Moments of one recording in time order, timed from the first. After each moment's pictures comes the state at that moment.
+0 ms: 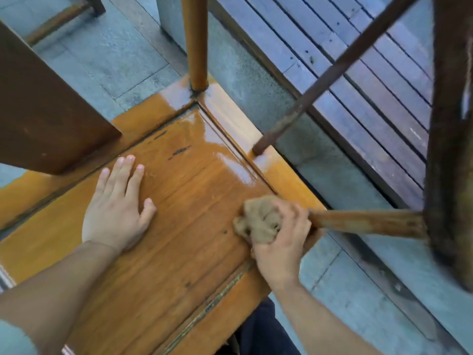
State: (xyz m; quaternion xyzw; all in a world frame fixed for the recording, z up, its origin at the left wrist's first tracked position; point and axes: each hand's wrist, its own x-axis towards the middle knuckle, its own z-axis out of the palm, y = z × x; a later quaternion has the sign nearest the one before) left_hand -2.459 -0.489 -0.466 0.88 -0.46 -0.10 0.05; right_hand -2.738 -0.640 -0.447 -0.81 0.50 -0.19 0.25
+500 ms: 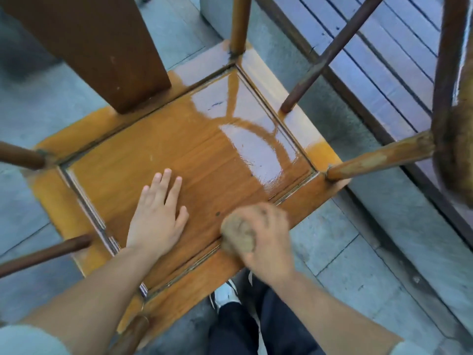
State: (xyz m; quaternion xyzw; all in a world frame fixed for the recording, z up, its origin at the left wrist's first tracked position) left_hand -2.569 -0.381 -0.435 0.89 -0.40 -0.21 0.03; right_hand -2.785 -0.533 -0.450 -0.93 0.25 -0.09 0.25
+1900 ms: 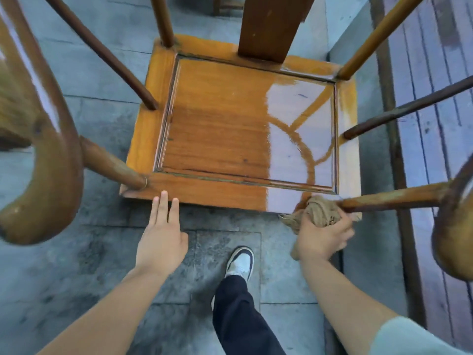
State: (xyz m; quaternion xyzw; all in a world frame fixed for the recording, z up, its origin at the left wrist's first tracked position) left_hand -2.852 -0.324 -0.418 0.96 0.04 -0.25 0.15; right_hand -2.855 -0.637 -0.437 -0.77 0.53 -0.10 0.34
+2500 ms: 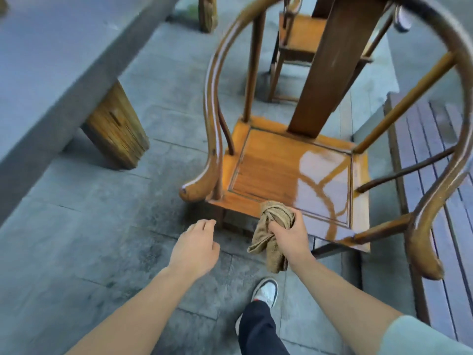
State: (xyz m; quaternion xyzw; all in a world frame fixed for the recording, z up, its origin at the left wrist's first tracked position) left_hand -2.945 -0.259 -0.219 0.96 0.05 -0.18 0.19; right_hand -2.889 -0.488 -0.249 -0.77 0.23 0.13 0.58
